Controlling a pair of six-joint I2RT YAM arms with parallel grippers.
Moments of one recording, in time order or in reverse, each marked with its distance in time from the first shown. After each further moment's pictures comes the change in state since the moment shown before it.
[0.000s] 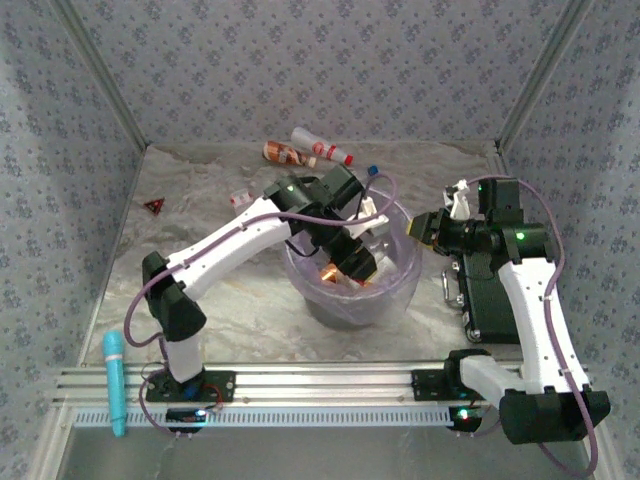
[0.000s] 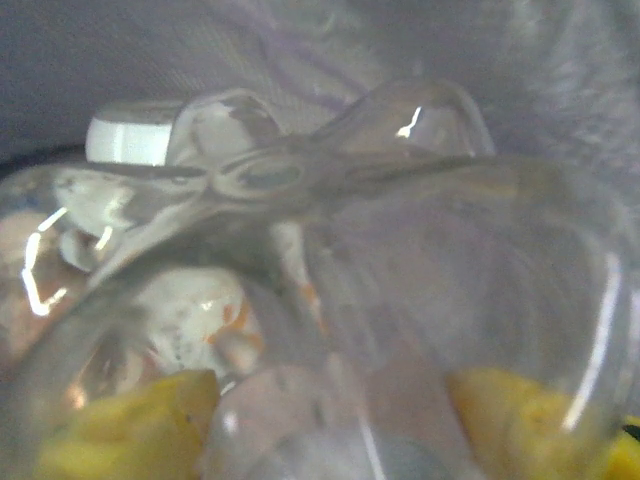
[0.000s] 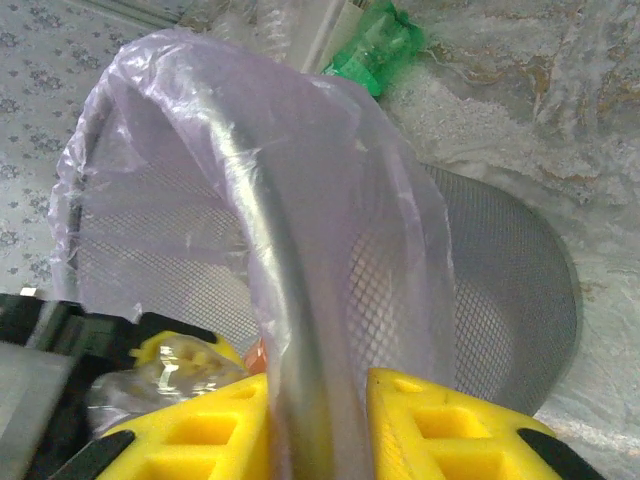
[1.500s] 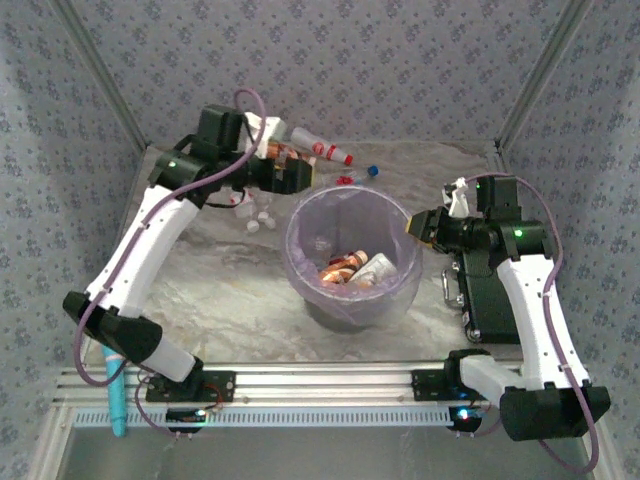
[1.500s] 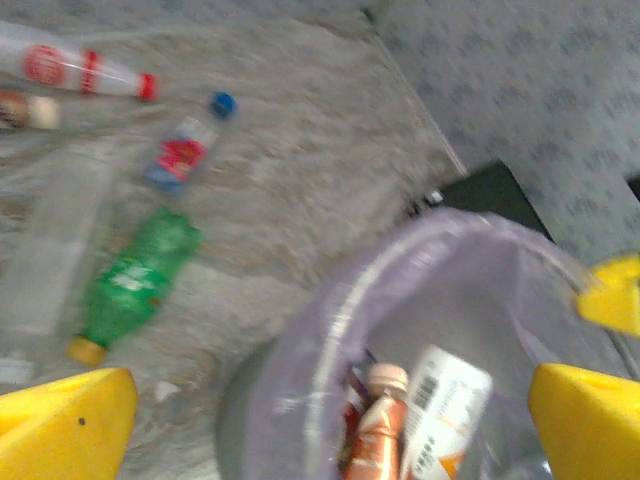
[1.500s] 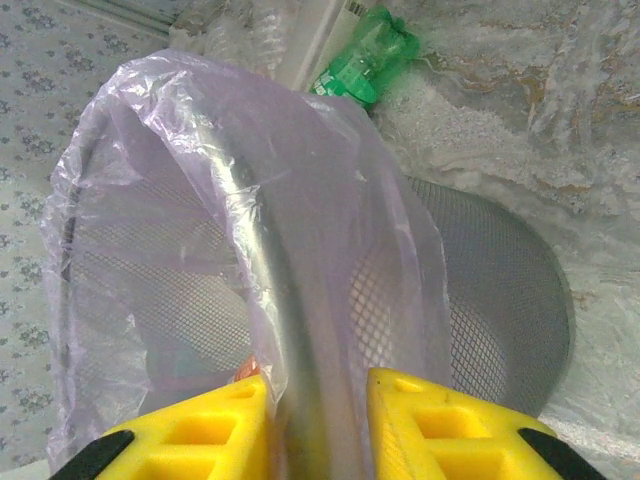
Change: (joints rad) left arm 0.479 -0.304 -0.077 0.262 -0.123 -0.285; right arm 0.013 0.018 0.008 0.010 0.022 -0.003
